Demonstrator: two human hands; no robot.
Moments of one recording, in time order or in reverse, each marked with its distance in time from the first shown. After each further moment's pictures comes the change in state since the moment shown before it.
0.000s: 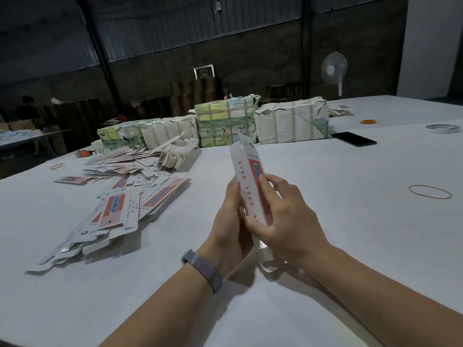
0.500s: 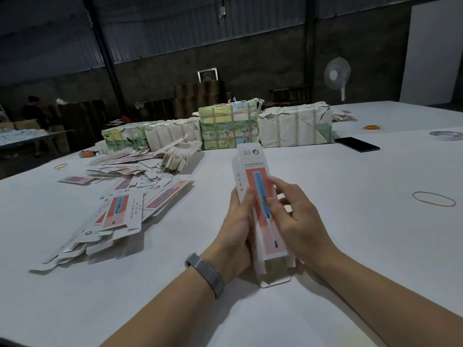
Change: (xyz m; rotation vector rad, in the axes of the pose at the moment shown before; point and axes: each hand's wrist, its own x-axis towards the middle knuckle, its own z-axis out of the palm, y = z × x) left_hand -0.001 -0.009 -0.002 0.120 0.022 0.054; right_hand 0.003 0.012 0.001 0.580 0.067 0.119
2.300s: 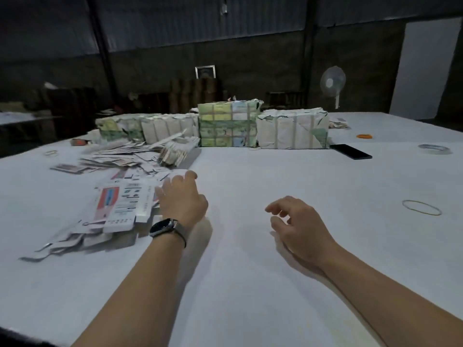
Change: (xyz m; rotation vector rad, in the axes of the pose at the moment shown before) left_hand 0.041 0.049 -0.097 1.679 0.573 0.119; right_hand 0.003 0.024 -0.010 -0.353 -0.203 0.015
